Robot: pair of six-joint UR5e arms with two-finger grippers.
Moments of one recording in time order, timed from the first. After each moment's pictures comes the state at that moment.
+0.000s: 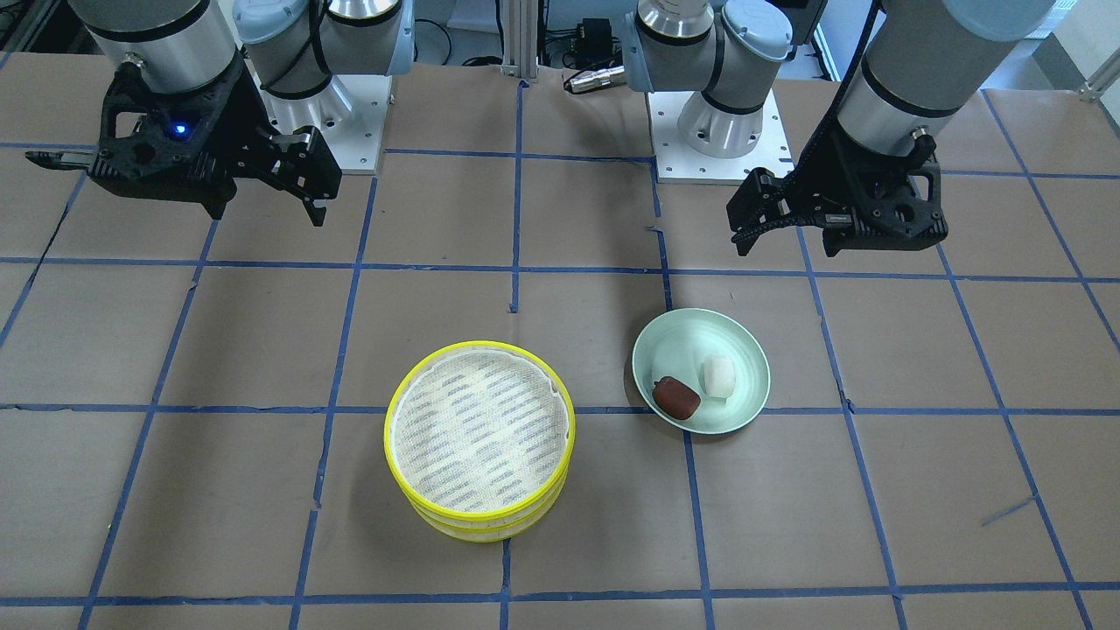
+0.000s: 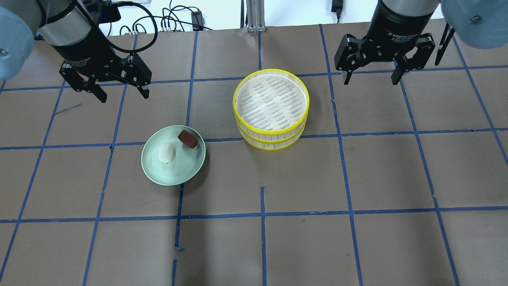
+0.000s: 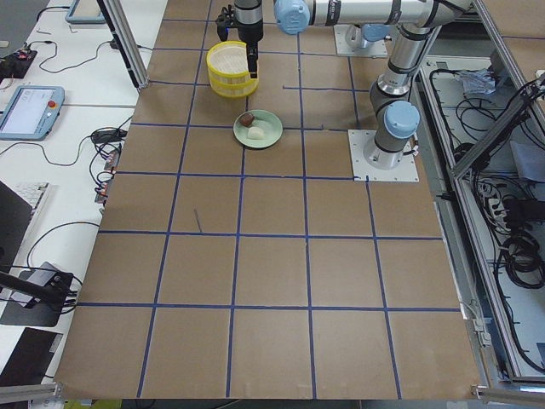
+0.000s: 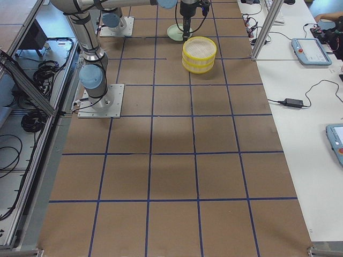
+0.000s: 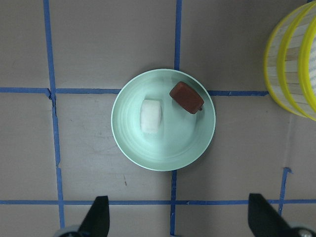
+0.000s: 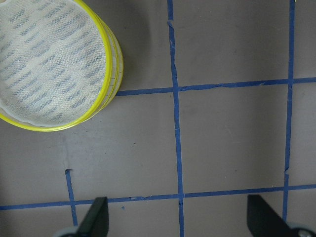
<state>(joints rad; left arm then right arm) -1.50 -1.62 -1.54 -1.61 1.54 0.04 1.61 -1.52 1.46 -1.48 -1.57 0.10</state>
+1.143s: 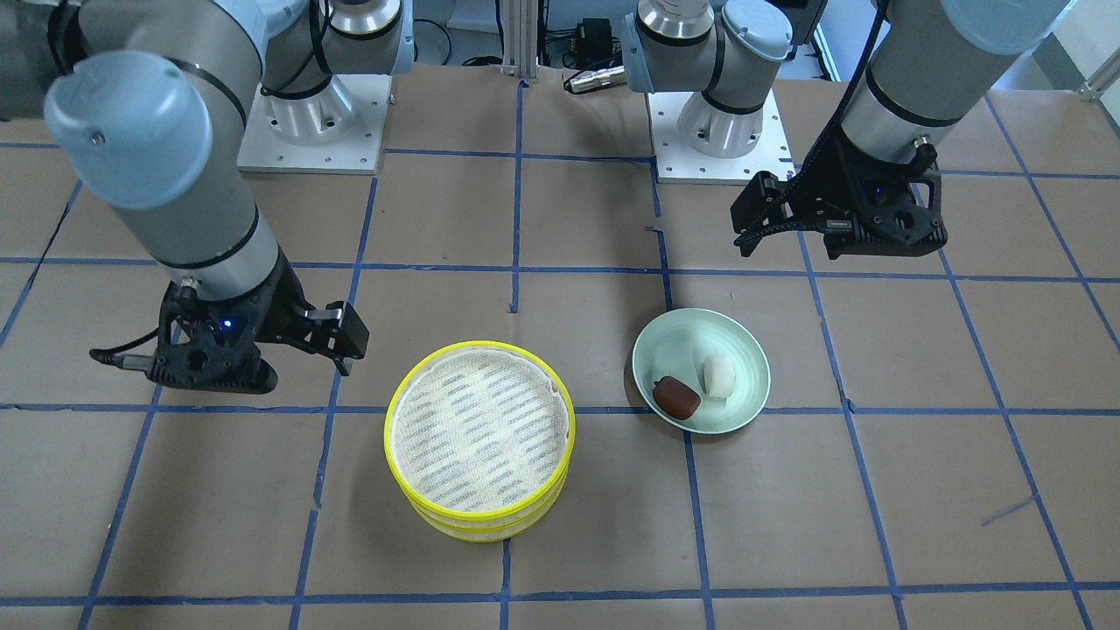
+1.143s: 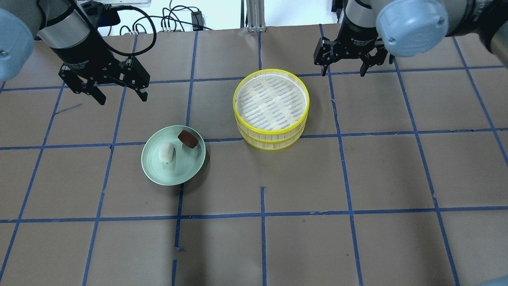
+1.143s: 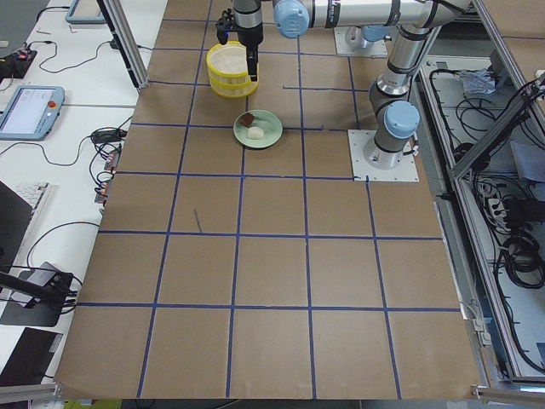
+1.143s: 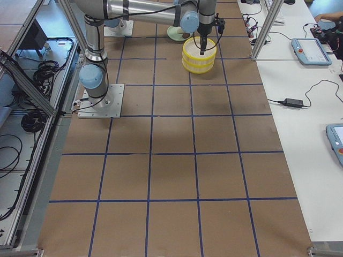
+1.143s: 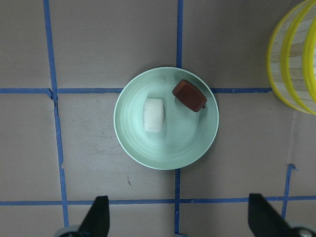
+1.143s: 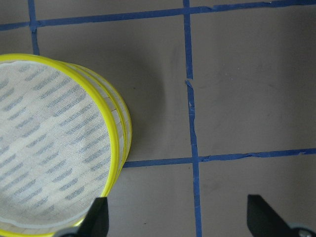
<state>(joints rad) -1.48 -1.63 -1.56 -1.61 1.54 0.08 1.63 -1.27 1.47 -1.80 -1.56 0.13</state>
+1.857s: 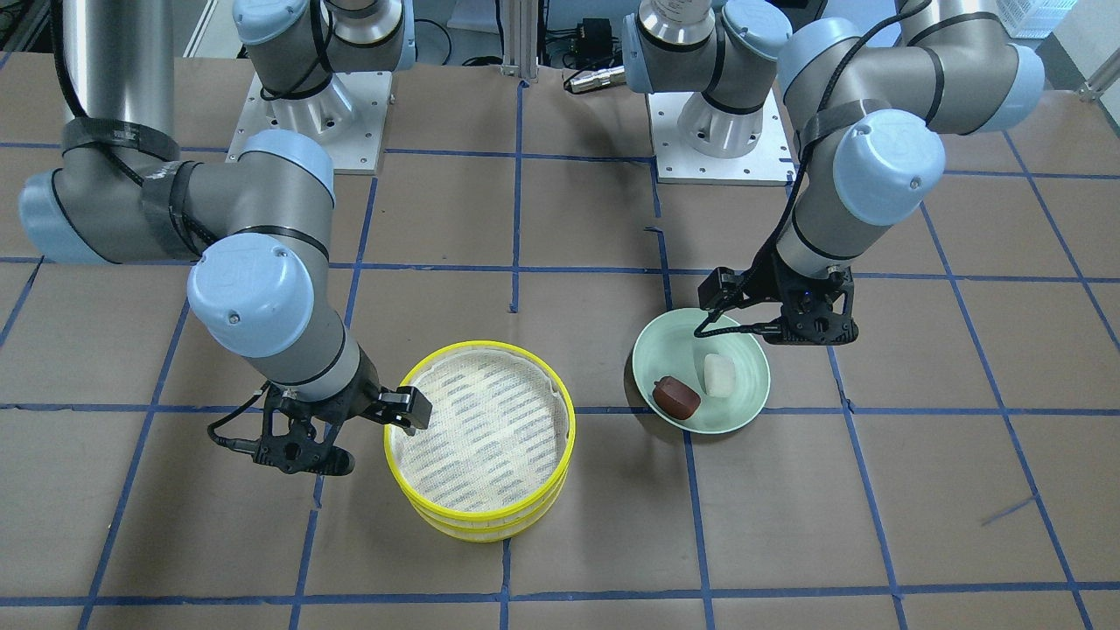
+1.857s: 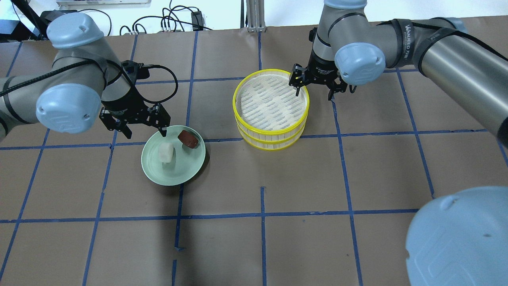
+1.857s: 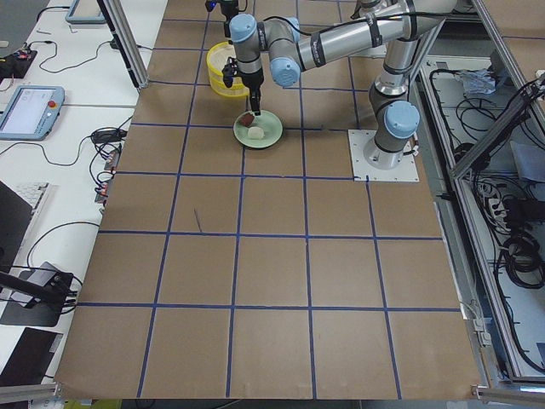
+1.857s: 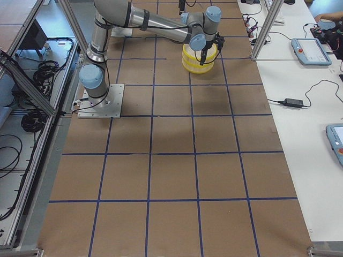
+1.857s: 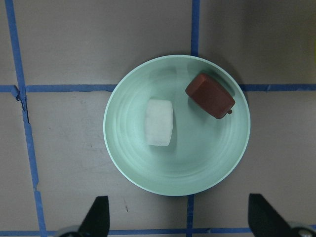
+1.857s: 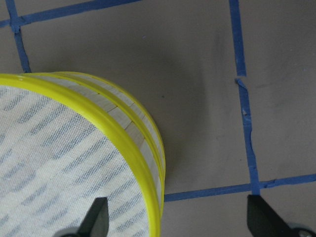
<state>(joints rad) -1.48 -1.72 -1.84 -1.29 1.58 0.08 1.68 -1.12 1.53 -1.95 -1.49 0.27</state>
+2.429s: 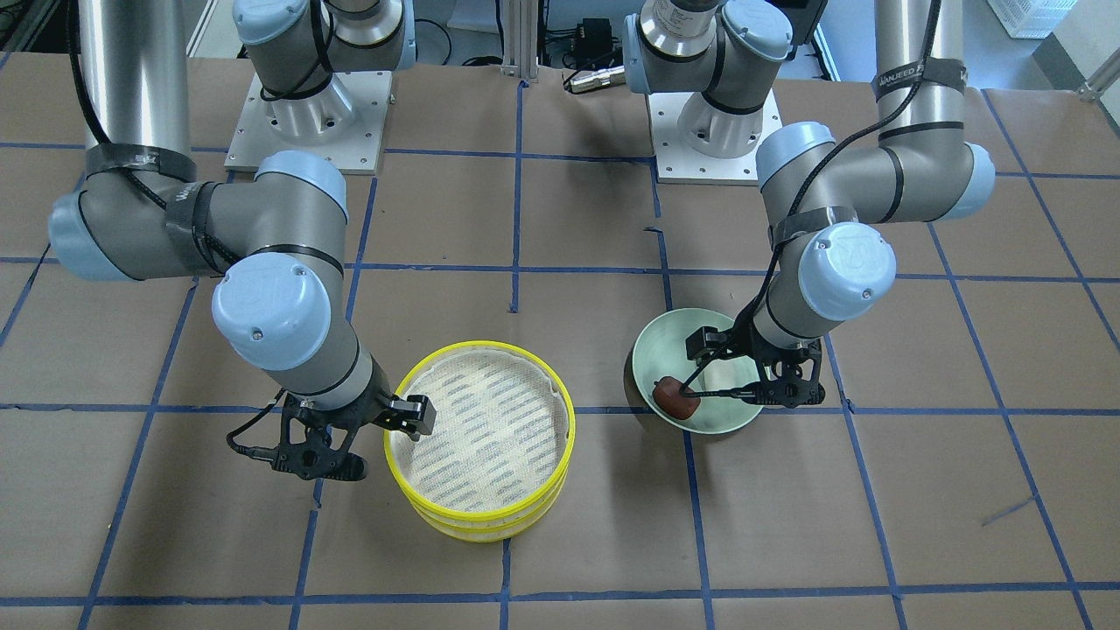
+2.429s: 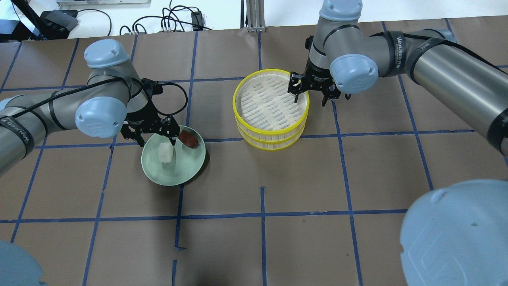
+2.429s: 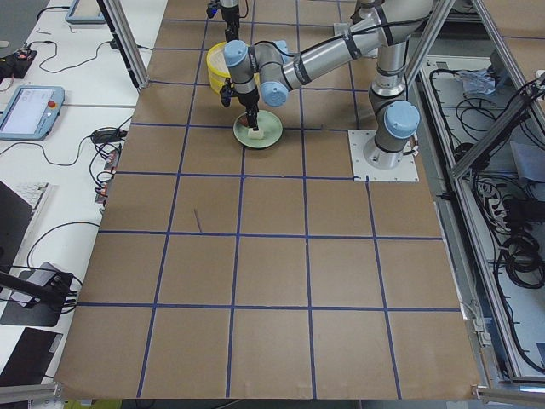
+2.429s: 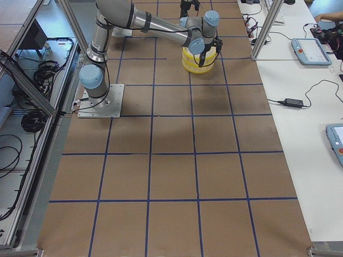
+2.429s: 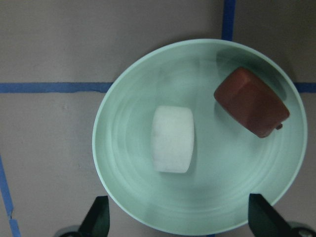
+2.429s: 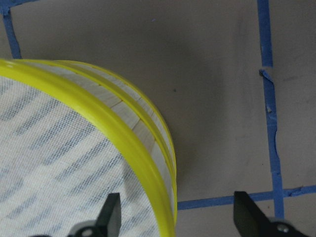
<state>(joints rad) -1.48 -1.88 -1.86 -1.15 1.58 0.08 1.68 -1.10 1.55 -2.00 -1.49 0.25</state>
